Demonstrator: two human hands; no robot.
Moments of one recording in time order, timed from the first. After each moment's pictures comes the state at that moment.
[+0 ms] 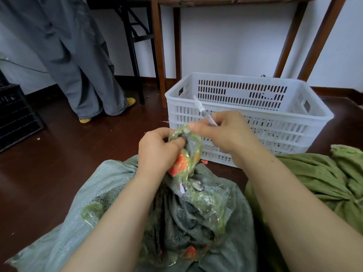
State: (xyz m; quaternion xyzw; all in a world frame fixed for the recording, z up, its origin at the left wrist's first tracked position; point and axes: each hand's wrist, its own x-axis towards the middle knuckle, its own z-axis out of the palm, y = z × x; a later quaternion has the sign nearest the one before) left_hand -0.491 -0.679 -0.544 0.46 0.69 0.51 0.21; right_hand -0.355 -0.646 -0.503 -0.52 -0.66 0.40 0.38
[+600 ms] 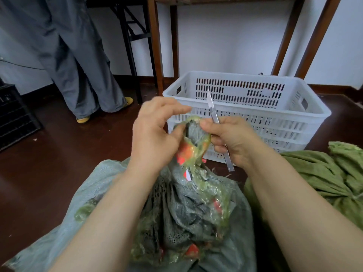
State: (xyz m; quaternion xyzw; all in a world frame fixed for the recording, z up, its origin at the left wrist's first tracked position) left_hand -0.495 -0.687 -0.523 0.65 0.53 0.54 -0.02; right_hand -0.347 -0.633 -0.517 -0.45 -0.49 0.62 0.42
